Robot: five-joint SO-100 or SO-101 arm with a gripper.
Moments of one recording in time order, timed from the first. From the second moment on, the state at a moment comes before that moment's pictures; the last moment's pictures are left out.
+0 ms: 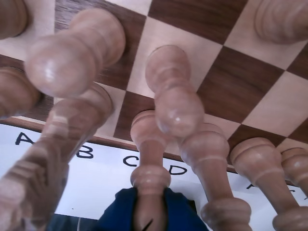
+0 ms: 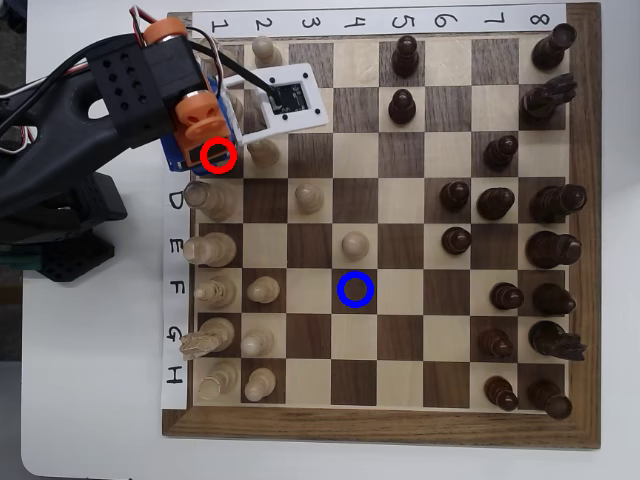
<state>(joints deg) -25.5 100.5 111.2 94.7 99.9</state>
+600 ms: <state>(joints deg) -25.4 101.9 110.5 95.5 99.9</state>
